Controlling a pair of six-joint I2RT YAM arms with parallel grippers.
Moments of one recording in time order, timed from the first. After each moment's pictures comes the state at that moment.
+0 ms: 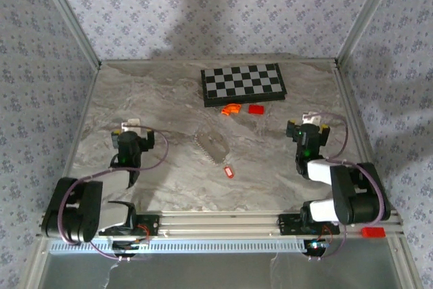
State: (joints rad) left arm -0.16 1.25 0.23 0.61 -0.35 0.01; right arm 0.09 1.38 0.29 0.70 0.42 0.03
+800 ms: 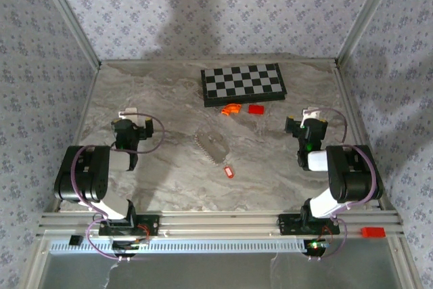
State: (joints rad) left arm -0.03 1.54 0.38 0.76 -0.17 0.00; right arm 0.02 1.53 0.36 0.79 0.23 0.00
